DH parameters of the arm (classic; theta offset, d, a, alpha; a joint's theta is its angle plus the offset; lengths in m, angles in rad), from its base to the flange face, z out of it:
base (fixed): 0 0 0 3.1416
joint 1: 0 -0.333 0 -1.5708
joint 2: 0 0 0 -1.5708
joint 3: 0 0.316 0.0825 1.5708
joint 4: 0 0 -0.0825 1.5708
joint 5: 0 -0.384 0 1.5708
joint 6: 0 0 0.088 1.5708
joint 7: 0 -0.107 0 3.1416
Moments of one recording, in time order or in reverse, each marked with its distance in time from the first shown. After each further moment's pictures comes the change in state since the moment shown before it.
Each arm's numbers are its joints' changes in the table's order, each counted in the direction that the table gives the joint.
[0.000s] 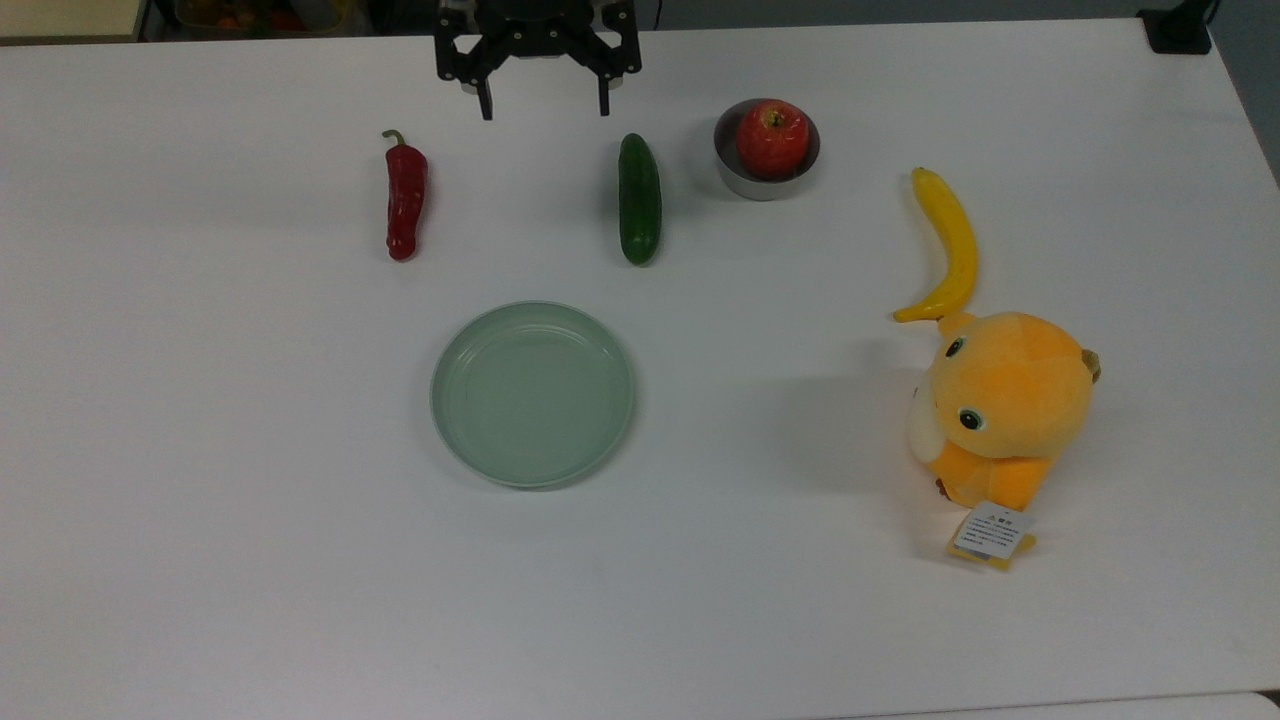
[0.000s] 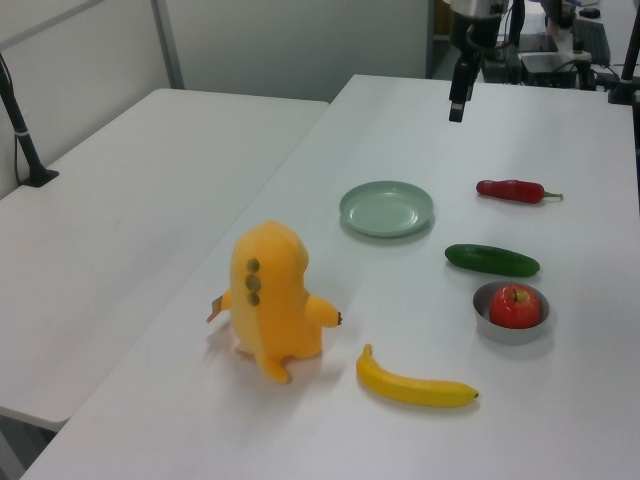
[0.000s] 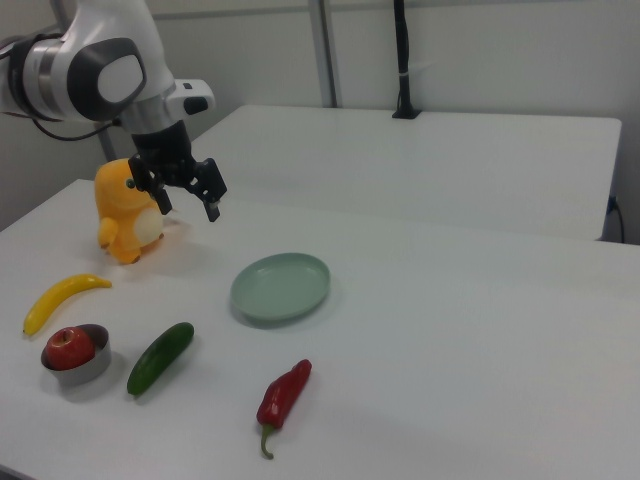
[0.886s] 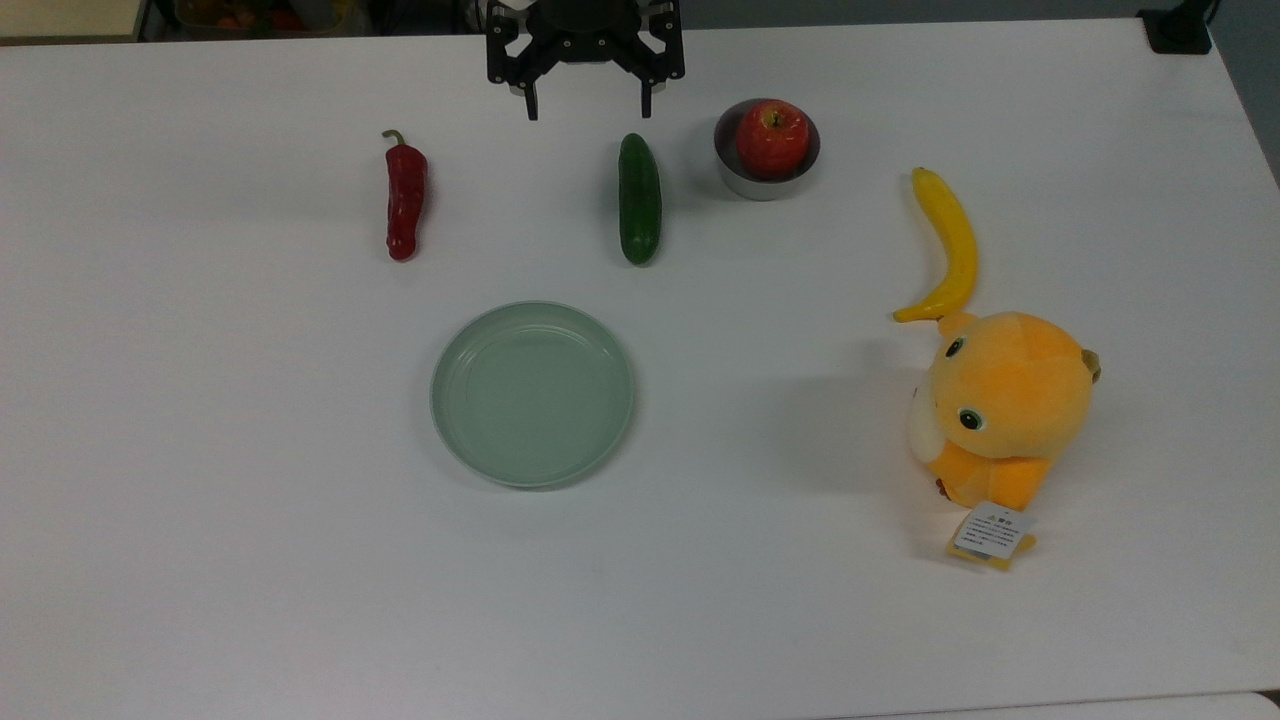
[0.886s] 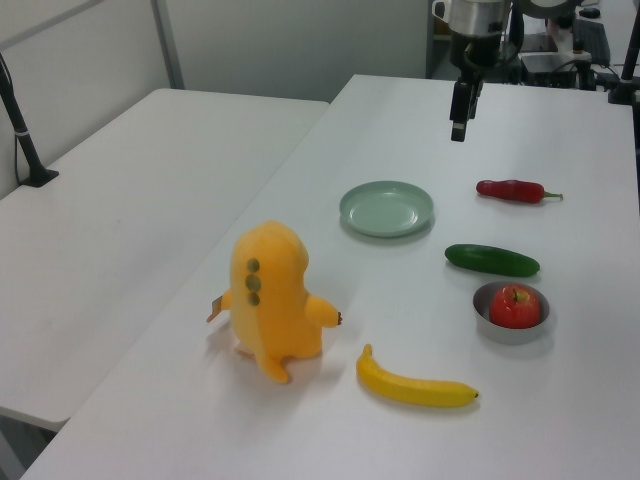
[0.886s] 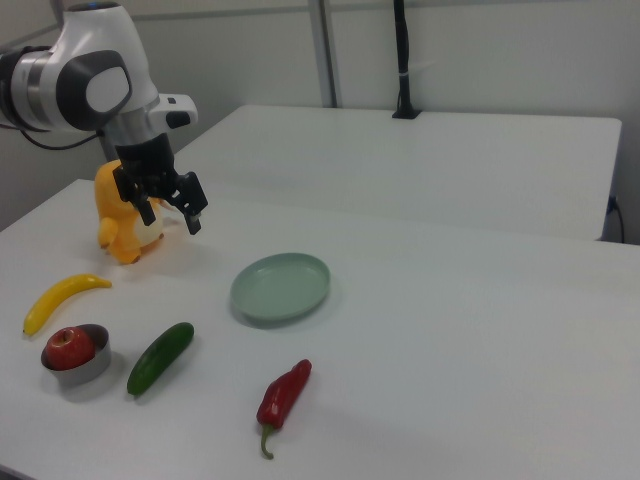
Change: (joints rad) arm -0.007 0.005 0.046 -0.043 0.000 0.007 -0.089
